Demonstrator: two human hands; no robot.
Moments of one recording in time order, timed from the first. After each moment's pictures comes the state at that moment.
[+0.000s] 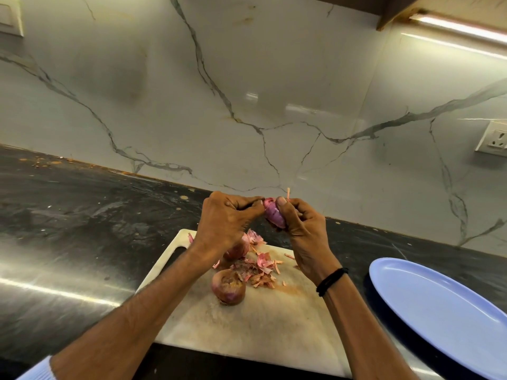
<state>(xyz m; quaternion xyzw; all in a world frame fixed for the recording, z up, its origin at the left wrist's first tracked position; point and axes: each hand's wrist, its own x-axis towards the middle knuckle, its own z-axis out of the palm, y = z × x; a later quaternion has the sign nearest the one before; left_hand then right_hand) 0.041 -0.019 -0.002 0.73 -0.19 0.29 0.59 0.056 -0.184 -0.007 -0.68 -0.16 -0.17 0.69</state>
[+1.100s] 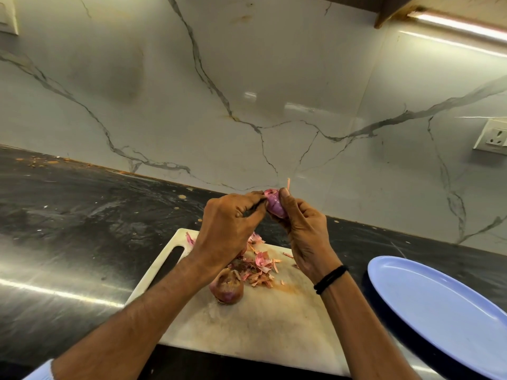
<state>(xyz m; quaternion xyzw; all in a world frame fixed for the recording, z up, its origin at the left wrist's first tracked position) 0.036 -0.028 -0.009 0.73 -0.27 0.47 0.43 0.063 -0.184 -0.005 -0.60 -0.10 -0.14 0.78</state>
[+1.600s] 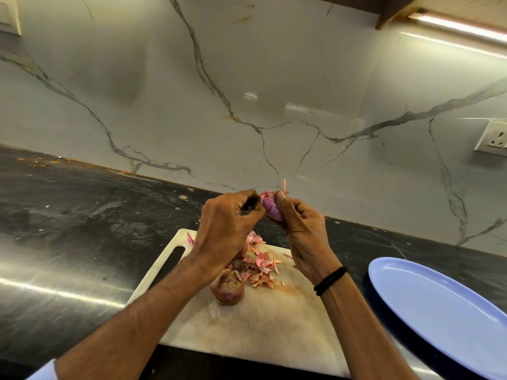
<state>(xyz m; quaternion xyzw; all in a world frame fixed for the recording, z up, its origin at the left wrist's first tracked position) 0.035 -0.025 -0.009 0.74 -0.23 0.45 0.44 0.061 -0.183 -0.006 -0.63 -0.12 -0.13 0.75</state>
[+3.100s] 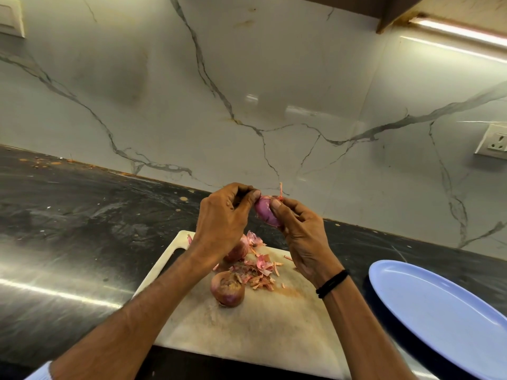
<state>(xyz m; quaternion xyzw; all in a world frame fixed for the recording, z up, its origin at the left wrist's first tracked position) 0.045 -0.019 -0.003 0.74 -0.16 0.37 0.54 0.052 -0.181 0.000 -0.66 -0.16 -0.11 0.73</state>
